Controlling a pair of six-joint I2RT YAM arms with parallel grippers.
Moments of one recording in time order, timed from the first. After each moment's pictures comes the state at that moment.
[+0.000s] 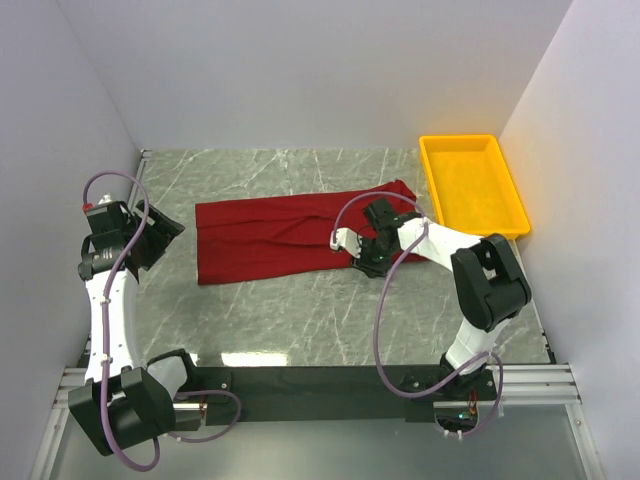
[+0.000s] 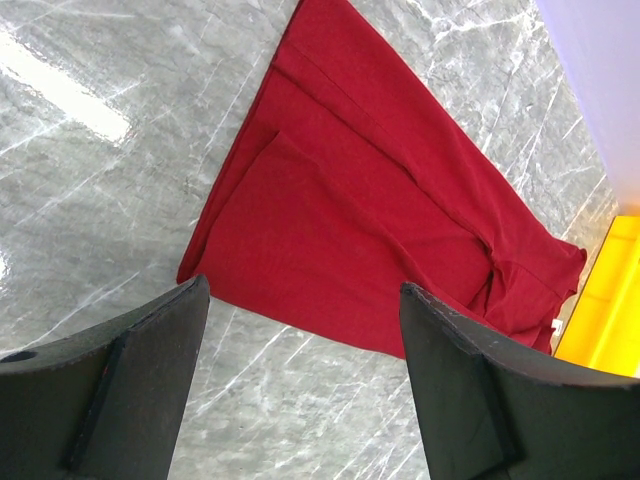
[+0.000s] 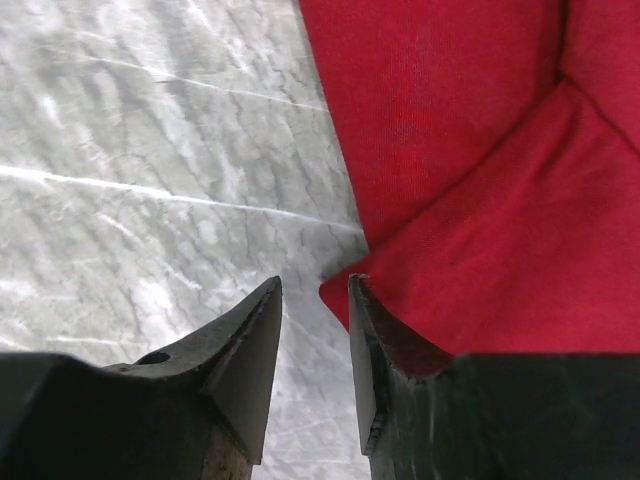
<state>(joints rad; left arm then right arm) 0.35 1.02 0.91 -0.61 0.24 -0.62 0.46 1.72 1.07 -0.63 -0.29 -0.91</state>
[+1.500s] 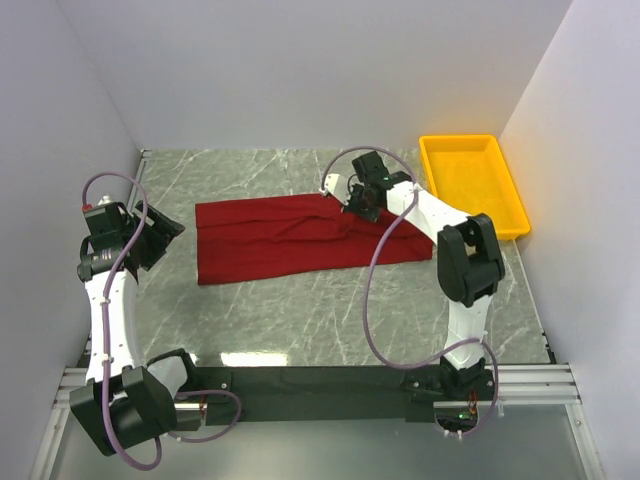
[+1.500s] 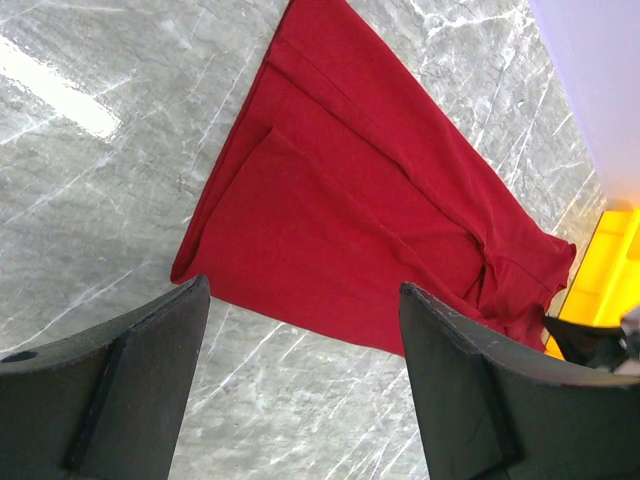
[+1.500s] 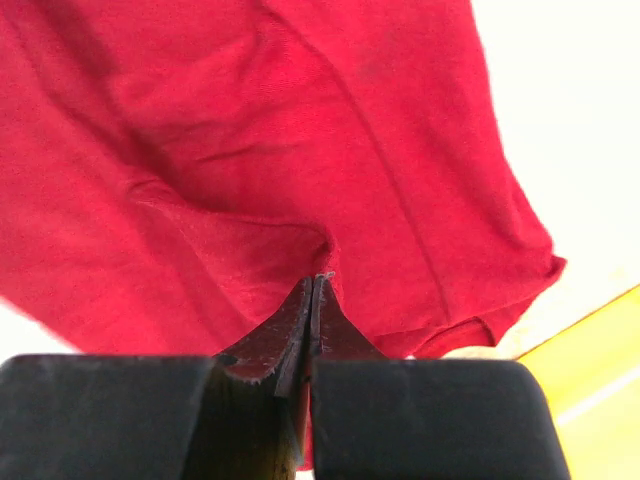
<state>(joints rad) 0.37 1.02 0.91 -0.60 0.27 -0.63 0.43 1.94 1.53 -0.62 -0.08 -0.85</state>
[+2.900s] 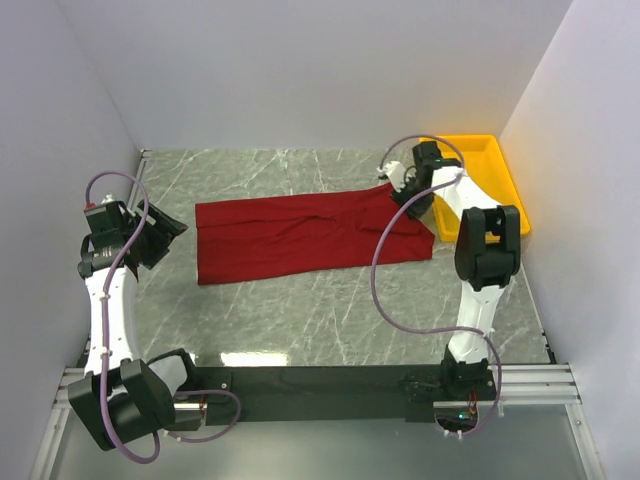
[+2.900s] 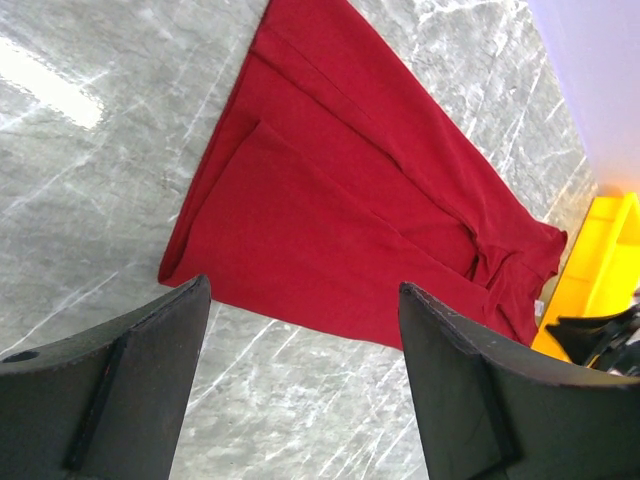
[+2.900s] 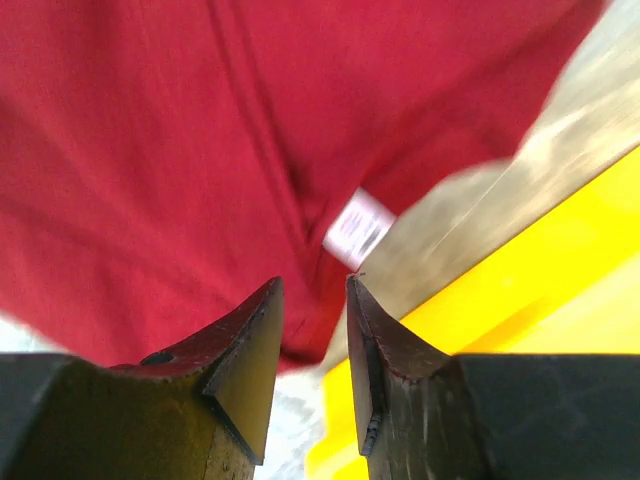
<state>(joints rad) 0.37 1.05 0.90 -0.58 0.31 -0.63 0.13 2.04 1.64 -0.77 -0.13 -0.79</state>
